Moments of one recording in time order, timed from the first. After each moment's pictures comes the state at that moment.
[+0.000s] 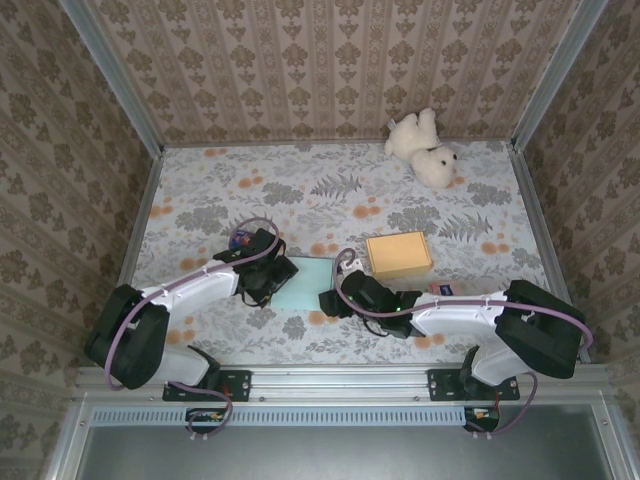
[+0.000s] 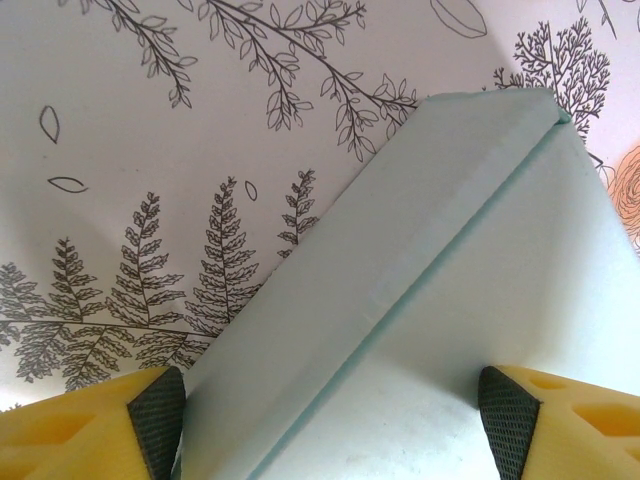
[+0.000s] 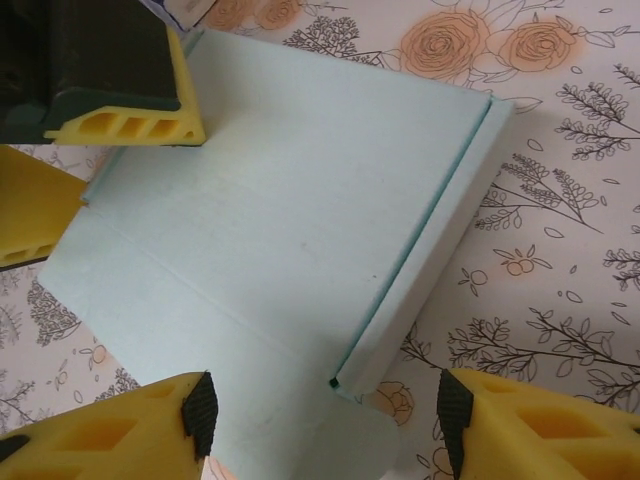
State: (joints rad) left arm -0.63 1.38 0.70 -0.48 0.05 -1.30; right arm 1.02 1.44 0.59 0.15 0.21 0.64
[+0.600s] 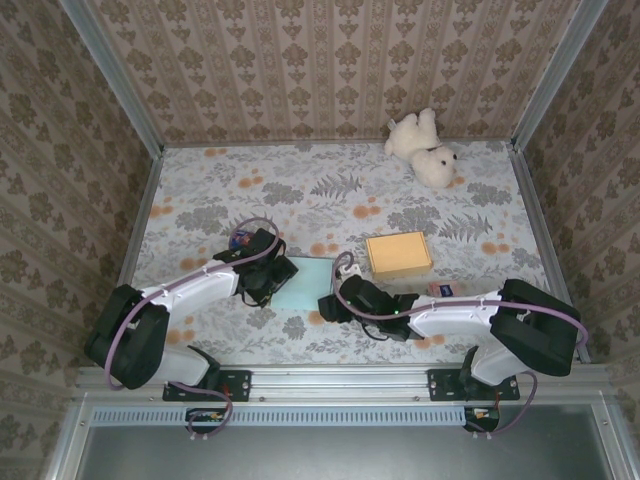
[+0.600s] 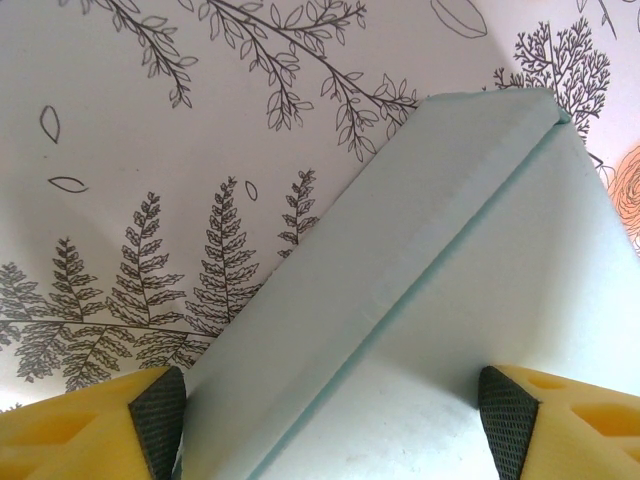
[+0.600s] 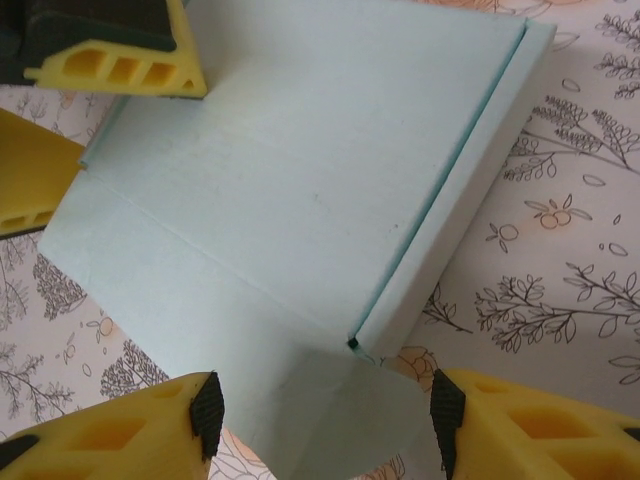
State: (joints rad) left arm -0.63 1.38 0.70 -0.48 0.05 -1.30; right arm 1.04 1.46 0.58 0.15 0.19 0.69
